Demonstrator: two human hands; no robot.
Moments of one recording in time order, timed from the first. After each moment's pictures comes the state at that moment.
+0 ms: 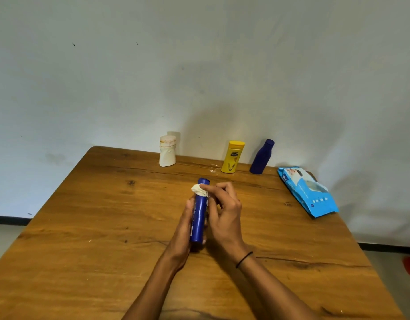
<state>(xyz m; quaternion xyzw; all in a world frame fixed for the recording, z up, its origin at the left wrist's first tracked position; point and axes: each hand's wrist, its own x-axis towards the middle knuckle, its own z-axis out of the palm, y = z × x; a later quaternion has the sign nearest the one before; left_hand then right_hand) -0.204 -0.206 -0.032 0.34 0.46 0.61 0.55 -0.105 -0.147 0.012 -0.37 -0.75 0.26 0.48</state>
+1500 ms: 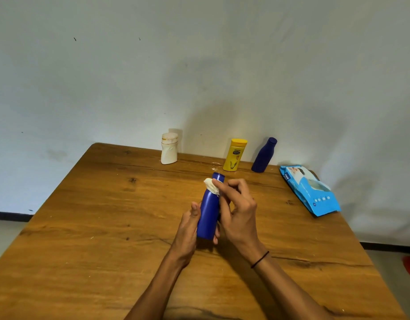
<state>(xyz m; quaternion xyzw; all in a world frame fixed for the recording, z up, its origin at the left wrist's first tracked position) -0.199 -0.205 -0.032 0.35 0.42 0.63 0.55 -0.079 -0.140 0.020 -0.34 -0.80 0.17 0.46</state>
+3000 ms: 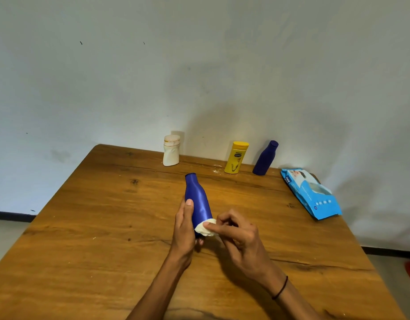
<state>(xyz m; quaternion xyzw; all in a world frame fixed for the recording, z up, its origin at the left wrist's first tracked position) -0.198 -0.203 -0.034 0.24 0.52 0.68 0.46 -0.036 -0.163 0.006 -0.18 -0.88 0.22 0.37</state>
